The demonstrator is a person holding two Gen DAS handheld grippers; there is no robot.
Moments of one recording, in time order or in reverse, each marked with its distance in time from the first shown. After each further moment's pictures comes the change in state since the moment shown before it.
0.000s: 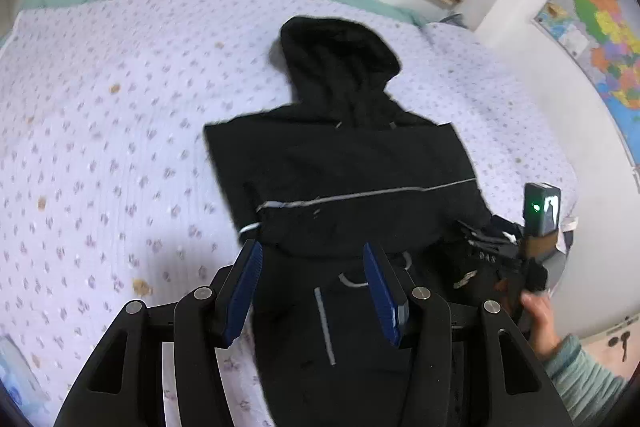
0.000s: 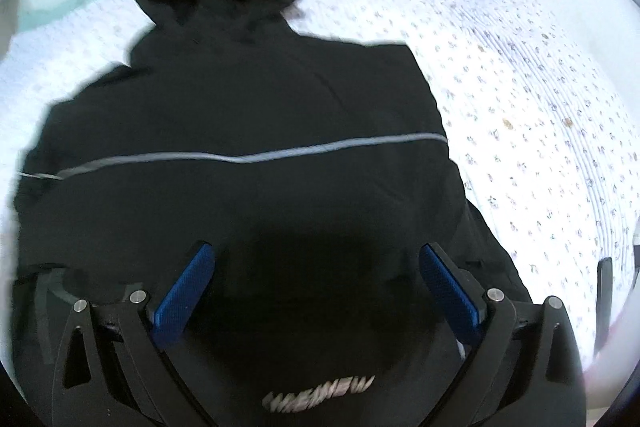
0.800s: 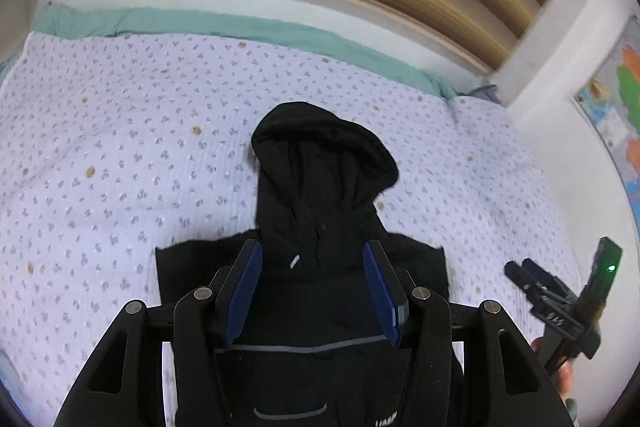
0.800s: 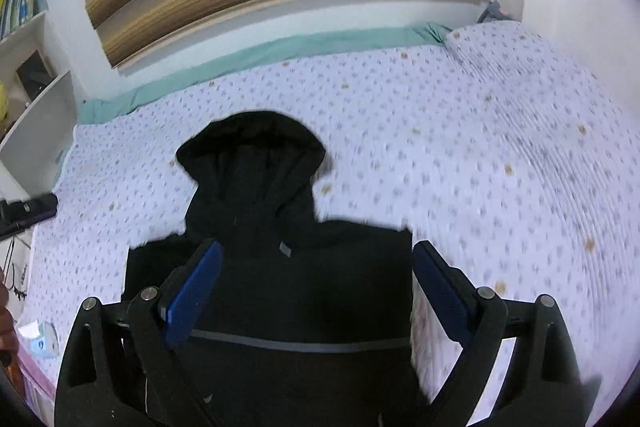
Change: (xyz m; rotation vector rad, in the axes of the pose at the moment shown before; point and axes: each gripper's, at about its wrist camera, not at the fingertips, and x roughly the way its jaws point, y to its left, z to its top) left arm 0.043 -0.070 0.183 -0.189 -0.093 0.102; right arm -0.059 -0.094 0.200 0.030 -0.150 0.291
